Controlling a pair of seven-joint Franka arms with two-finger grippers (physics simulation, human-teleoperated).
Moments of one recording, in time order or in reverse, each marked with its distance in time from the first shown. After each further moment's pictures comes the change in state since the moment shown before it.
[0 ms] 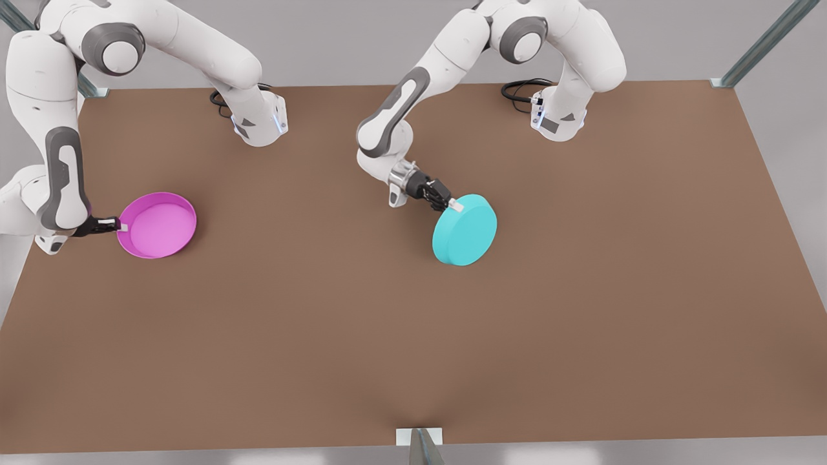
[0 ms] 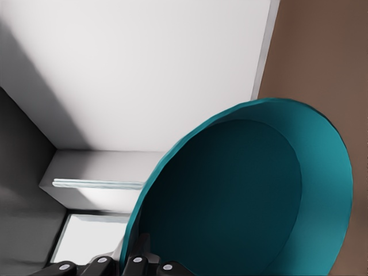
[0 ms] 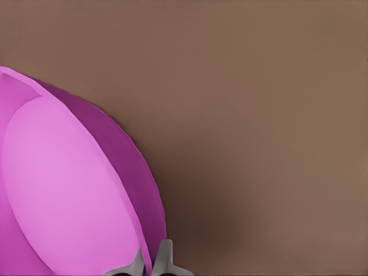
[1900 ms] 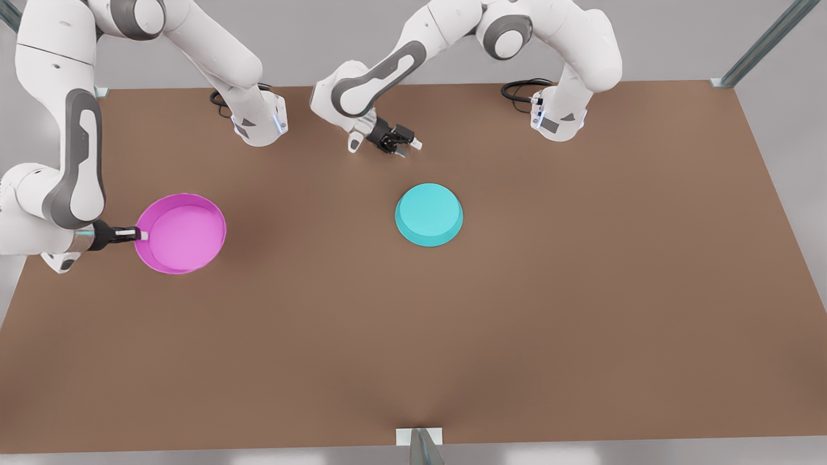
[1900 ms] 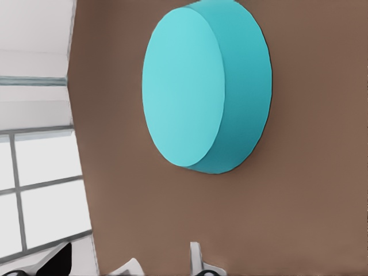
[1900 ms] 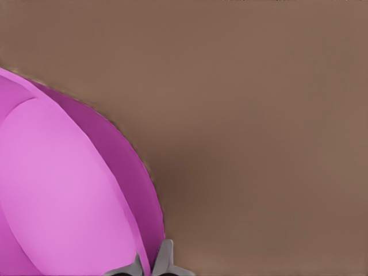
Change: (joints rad) left arm -0.126 0.010 0.017 0.436 -0.879 -0.139 -0.025; right arm 0.036 -0.204 0.354 0.103 -0.015 -0.341 0.444
